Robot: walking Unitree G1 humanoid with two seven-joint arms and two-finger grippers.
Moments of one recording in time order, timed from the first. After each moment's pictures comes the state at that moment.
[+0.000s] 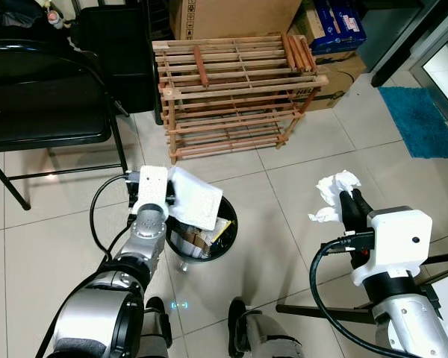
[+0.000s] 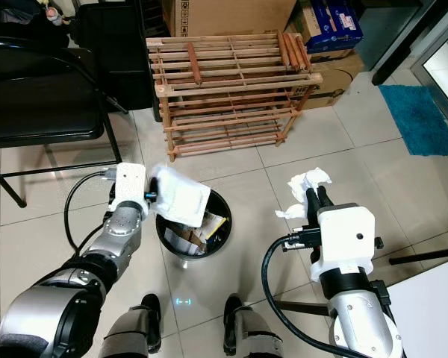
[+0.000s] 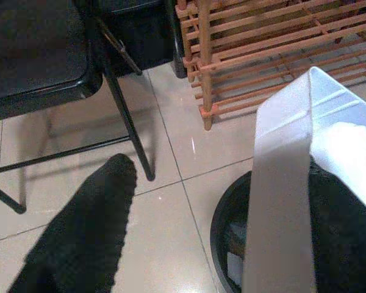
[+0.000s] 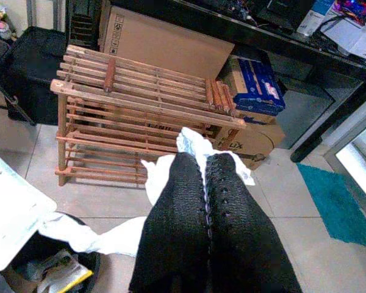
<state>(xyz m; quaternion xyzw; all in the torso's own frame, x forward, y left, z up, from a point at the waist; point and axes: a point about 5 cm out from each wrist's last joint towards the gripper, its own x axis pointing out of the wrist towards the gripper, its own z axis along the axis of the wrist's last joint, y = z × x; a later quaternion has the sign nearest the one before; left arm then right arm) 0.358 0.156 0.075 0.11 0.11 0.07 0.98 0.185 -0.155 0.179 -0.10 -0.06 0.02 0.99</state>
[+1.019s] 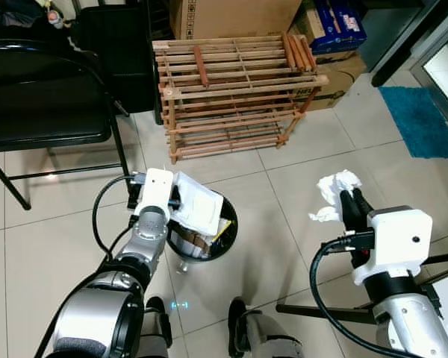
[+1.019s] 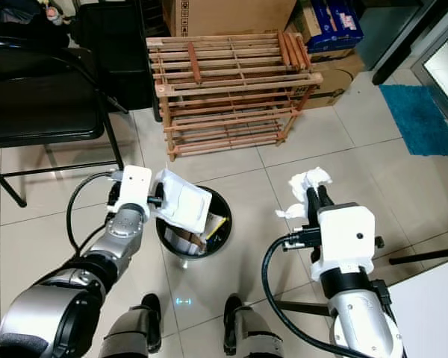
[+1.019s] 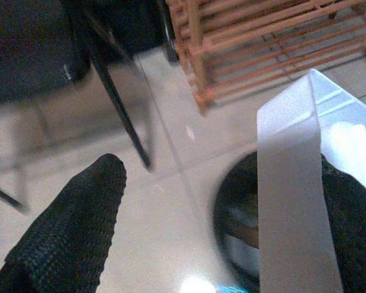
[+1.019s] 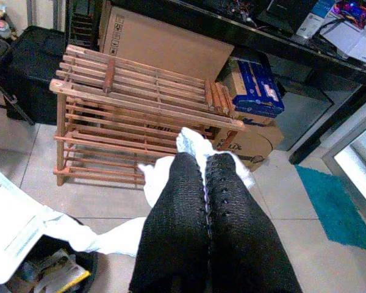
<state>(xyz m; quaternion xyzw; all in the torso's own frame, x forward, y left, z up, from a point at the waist) 0.355 0.158 0.064 0.06 0.16 0.07 0.98 0.186 -0.155 0.180 -0.11 -0.06 0.02 0.99</state>
